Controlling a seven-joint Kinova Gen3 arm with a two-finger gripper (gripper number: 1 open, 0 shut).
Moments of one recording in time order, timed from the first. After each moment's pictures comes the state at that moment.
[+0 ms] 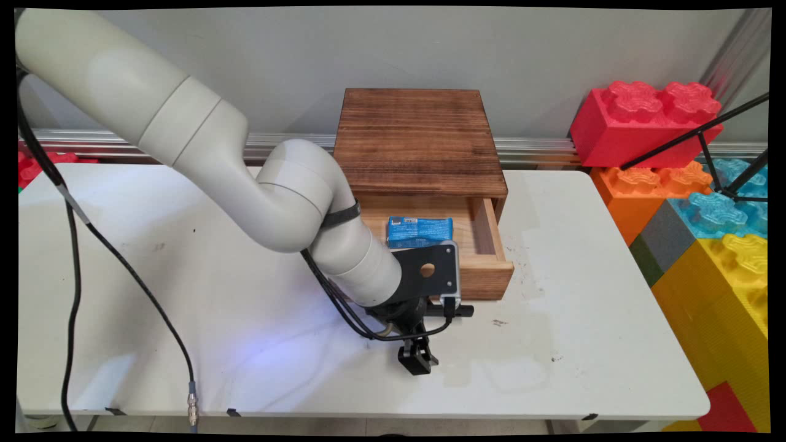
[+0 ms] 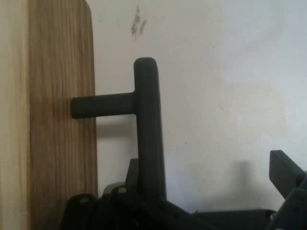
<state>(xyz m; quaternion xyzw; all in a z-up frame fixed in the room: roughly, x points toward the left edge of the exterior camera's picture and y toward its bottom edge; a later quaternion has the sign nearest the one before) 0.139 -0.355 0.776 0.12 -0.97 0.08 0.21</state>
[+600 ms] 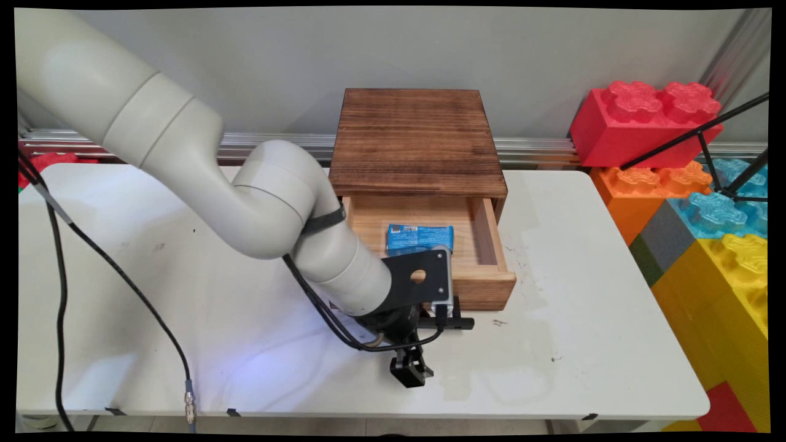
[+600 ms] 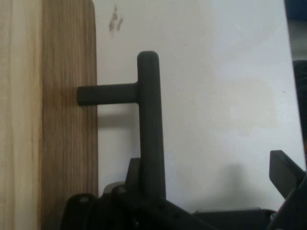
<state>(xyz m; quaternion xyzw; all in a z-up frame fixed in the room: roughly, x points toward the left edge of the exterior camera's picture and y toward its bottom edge) 0.145 -0.334 0.786 0.13 -0.97 0.07 0.21</state>
